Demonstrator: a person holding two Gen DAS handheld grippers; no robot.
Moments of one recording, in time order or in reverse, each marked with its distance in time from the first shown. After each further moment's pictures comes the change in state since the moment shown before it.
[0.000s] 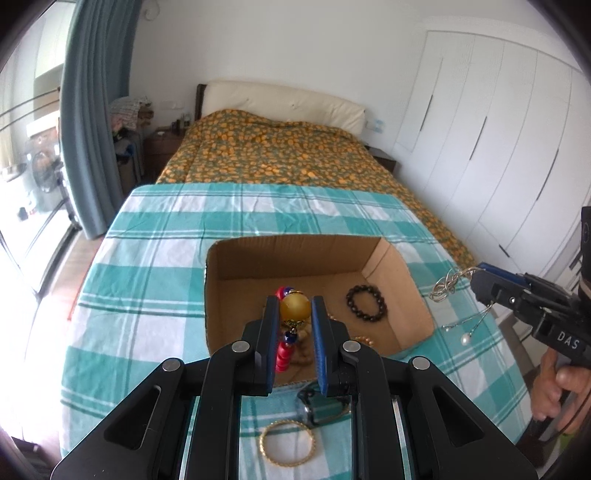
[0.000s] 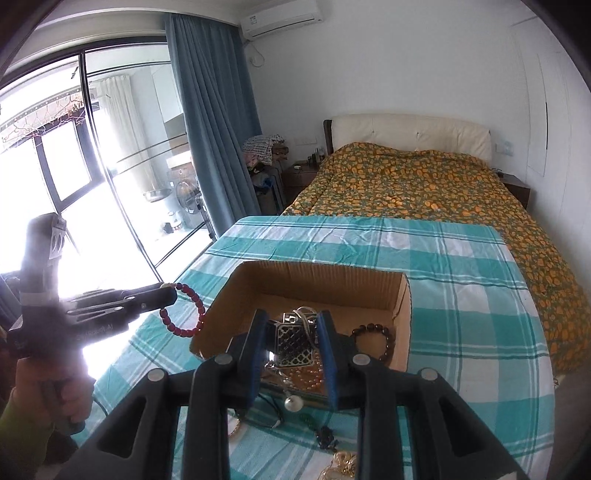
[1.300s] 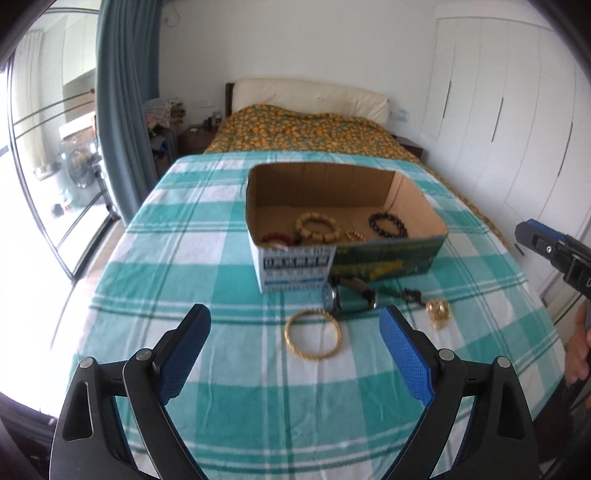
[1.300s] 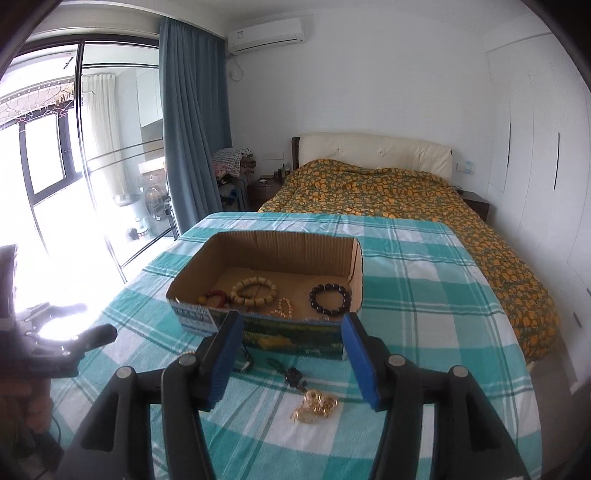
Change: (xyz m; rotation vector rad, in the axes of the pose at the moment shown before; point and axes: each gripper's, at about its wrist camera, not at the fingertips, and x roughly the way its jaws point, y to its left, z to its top) left arm -0.066 -0.013 -0.137 0.020 0.005 0.149; right arm -0.072 0.016 -0.107 -0.019 -0.101 -0.175
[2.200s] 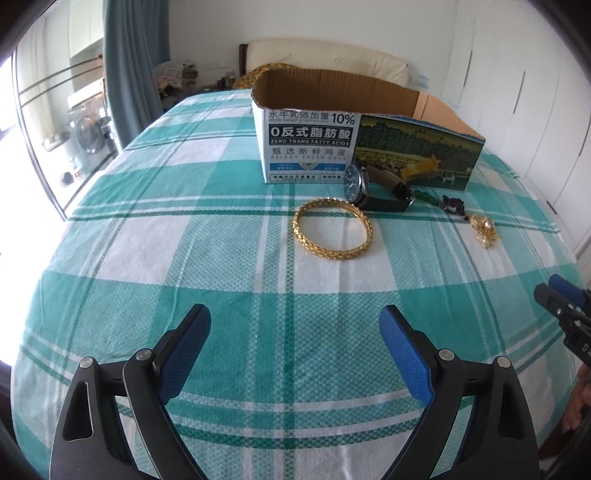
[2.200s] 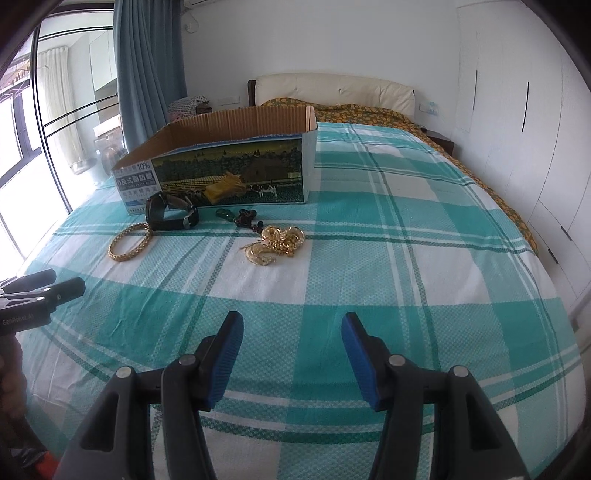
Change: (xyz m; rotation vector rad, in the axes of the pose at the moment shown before) left arm 0.061 0.003 -0.081 -0.017 0.122 0.061; right arm 0.030 -0.016 -0.140 0.081 0.206 -0.148
